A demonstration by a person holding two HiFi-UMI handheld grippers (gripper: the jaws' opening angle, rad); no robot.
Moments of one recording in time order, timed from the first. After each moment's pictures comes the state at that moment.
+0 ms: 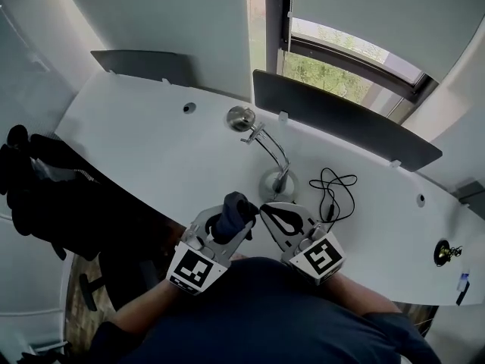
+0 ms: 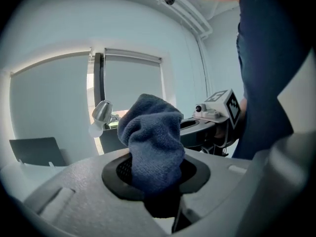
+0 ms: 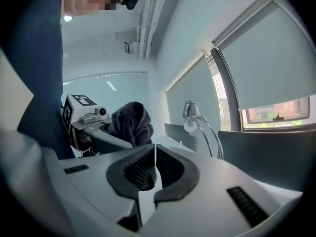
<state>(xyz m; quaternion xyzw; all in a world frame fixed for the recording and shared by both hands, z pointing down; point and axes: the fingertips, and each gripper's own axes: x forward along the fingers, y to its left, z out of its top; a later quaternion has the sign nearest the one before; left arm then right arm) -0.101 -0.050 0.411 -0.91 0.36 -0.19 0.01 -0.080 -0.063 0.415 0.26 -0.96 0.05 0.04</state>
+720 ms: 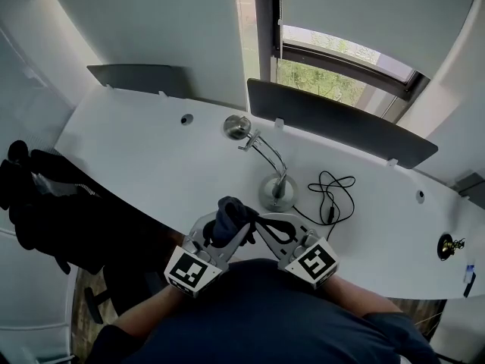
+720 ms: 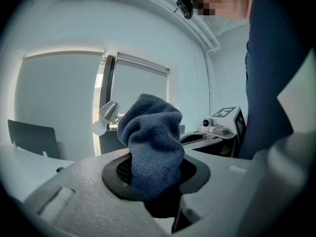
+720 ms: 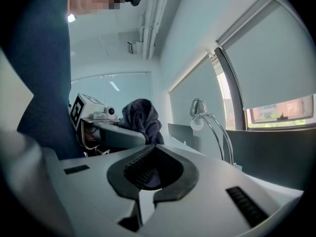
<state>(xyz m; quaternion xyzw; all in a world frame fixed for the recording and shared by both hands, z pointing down) -0.112 -0.050 0.409 -0.92 0.37 -0.11 -0.04 -0.094 -0.047 0.423 0.24 -0.97 0.05 0.05</state>
